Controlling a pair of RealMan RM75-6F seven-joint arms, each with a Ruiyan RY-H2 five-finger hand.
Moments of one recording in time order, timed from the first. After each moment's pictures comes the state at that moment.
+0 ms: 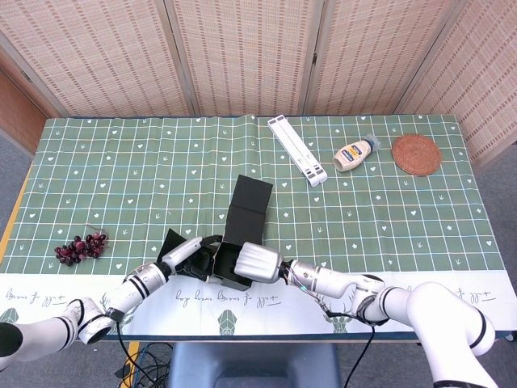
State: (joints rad) left arm -0.86 -1.60 0.06 -1.12 1.61 0.88 -1.14; right arm 1.09 -1.72 -0.10 -1.01 -1.85 0.97 0.13
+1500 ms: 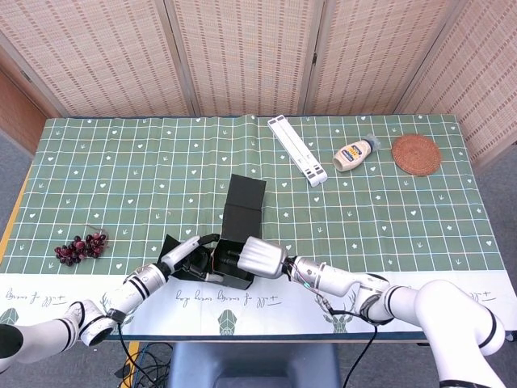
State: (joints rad) left arm -0.84 -1.61 0.05 -1.12 1.57 0.86 -1.17; right arm 1.08 -1.68 -0.08 -1.06 -1.80 0.96 0.08
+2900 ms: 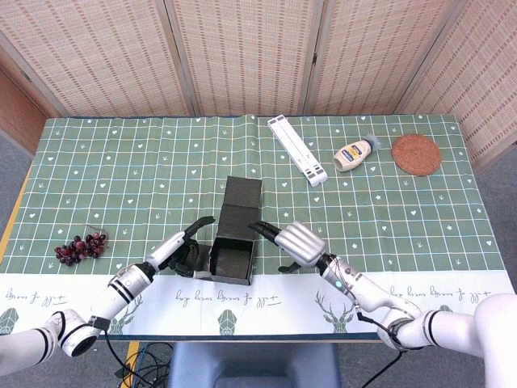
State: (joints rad) left arm -0.76 -1.49 0.02 -1.29 1.55 0.99 -0.98; right arm 0.86 -1.49 0.01 -1.42 -1.48 0.98 0.13
